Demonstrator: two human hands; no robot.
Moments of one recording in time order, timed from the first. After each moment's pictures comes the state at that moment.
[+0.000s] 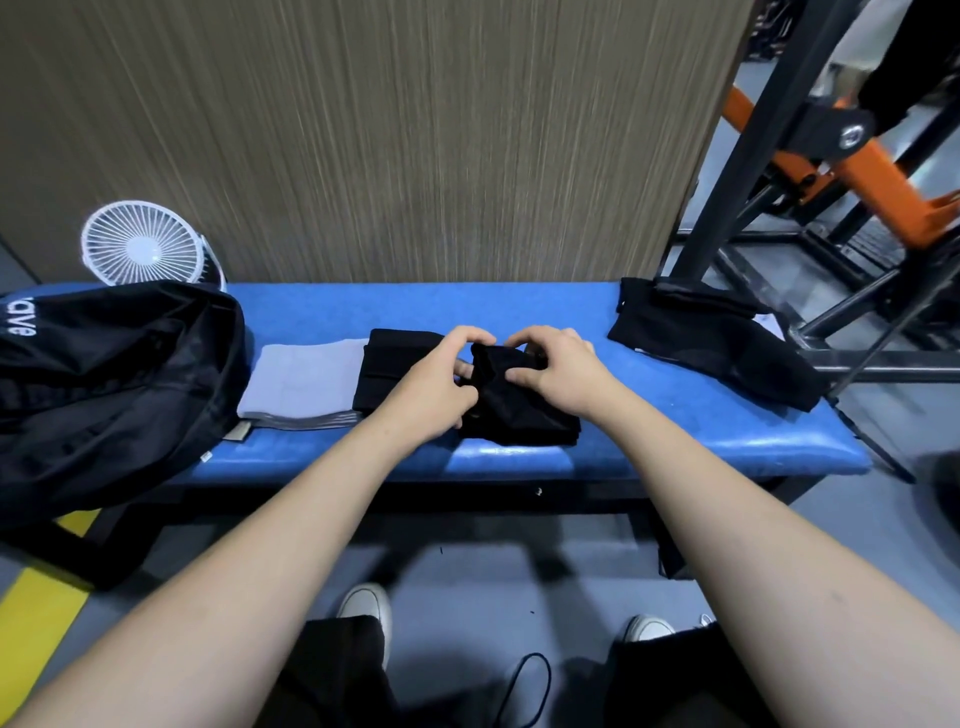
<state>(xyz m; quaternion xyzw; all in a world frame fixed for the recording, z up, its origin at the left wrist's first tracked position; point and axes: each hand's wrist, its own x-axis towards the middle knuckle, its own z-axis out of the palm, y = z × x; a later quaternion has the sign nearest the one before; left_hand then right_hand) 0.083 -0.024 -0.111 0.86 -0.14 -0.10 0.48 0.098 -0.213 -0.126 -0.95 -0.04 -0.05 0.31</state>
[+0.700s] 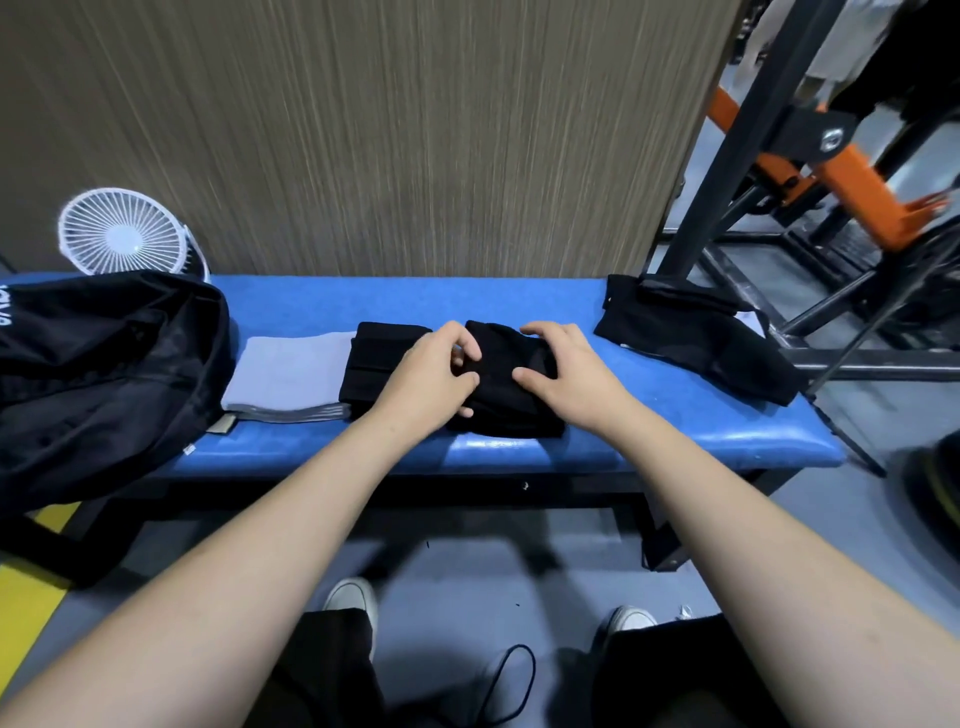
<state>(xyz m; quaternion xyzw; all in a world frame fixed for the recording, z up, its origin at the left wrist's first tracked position) 0.081 -0.034 -0.110 0.88 -0.12 -0.04 0.46 0.074 -0.229 -0.133 -0.94 -0.03 -0.07 0.33</state>
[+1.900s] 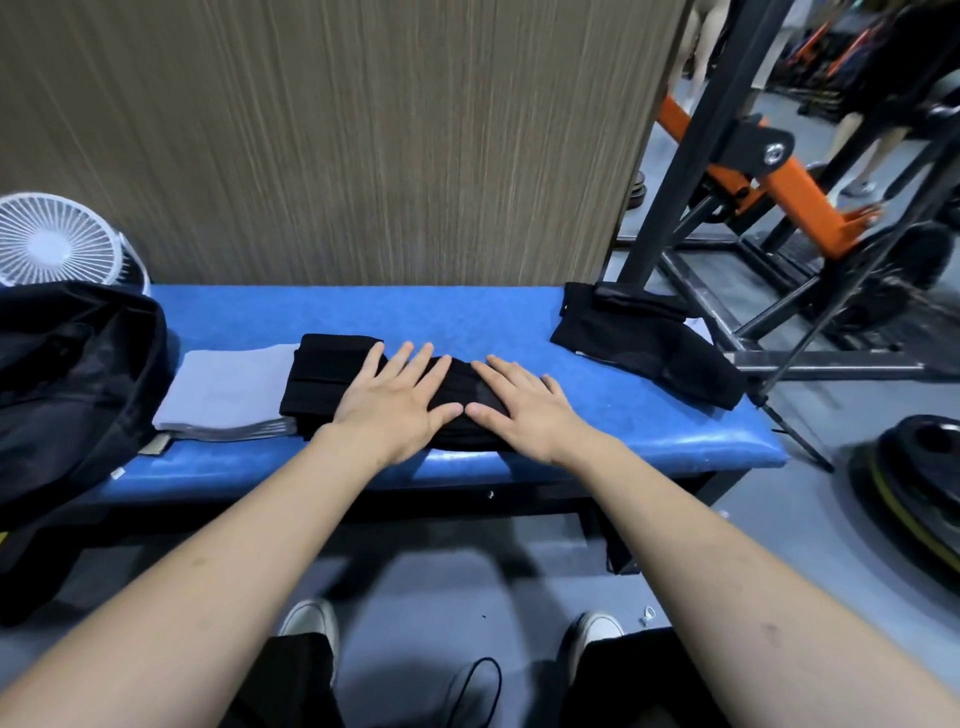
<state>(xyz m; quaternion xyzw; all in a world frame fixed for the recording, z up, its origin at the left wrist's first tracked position) 0.102 -0.049 -0.142 0.97 -0.24 -0.02 -0.08 0.072 -0.250 -0.168 -0.98 -0.07 0.04 0.18</state>
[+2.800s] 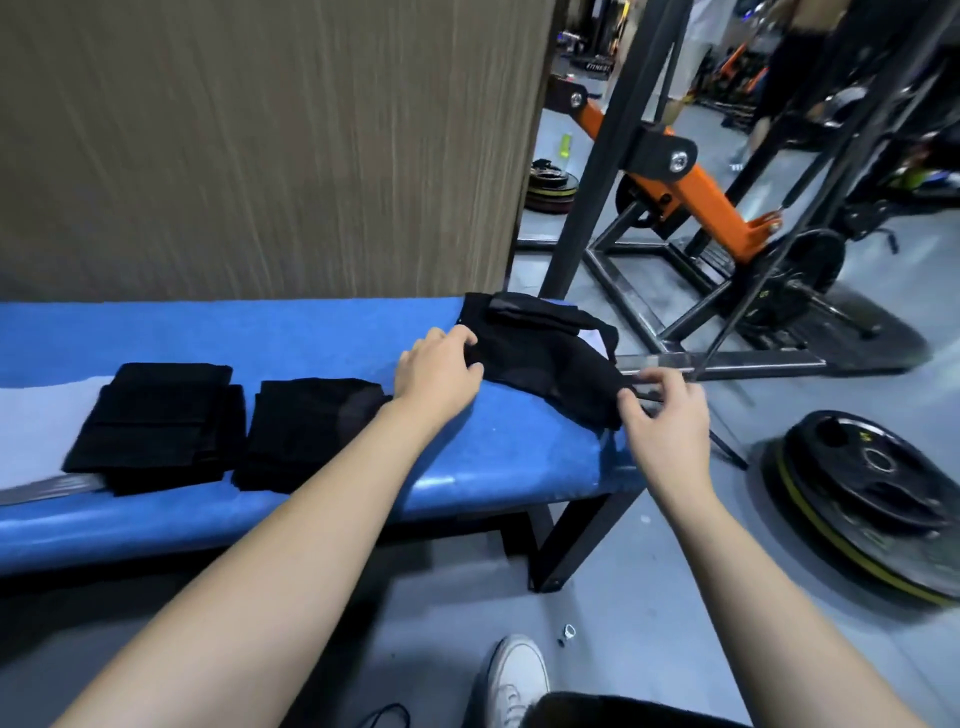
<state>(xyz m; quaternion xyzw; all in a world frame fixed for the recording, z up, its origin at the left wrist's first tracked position) 0.142 -0.249 -0.144 0.95 -0.18 0.00 0.27 0.000 -0.449 -0.148 -0.84 0.29 -0.29 0.35</state>
